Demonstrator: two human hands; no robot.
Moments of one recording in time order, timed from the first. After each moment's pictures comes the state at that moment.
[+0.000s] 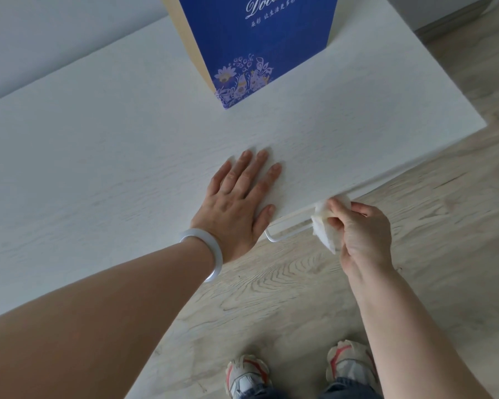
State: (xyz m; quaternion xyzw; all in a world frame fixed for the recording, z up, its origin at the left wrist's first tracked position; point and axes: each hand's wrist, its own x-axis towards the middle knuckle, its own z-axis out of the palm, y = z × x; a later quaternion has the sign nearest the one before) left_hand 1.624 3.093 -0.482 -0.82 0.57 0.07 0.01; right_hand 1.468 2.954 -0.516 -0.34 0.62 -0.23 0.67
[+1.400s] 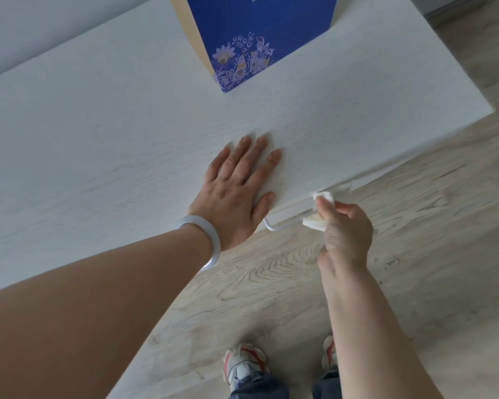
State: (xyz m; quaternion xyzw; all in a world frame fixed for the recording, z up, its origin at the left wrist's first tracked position) left_hand 1.625 3.094 -0.483 -0.82 0.57 0.05 0.00; right_hand 1.479 2.988 -0.509 -0.32 0.65 -0.28 0.63
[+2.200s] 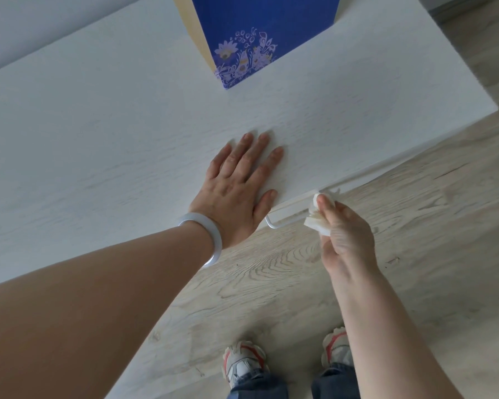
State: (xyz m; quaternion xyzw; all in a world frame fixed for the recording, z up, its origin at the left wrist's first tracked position) left_hand 1.625 3.093 -0.483 -0.82 0.57 0.06 0.00; right_hand 1.472 2.986 -0.515 -0.25 0.59 -0.21 0.74
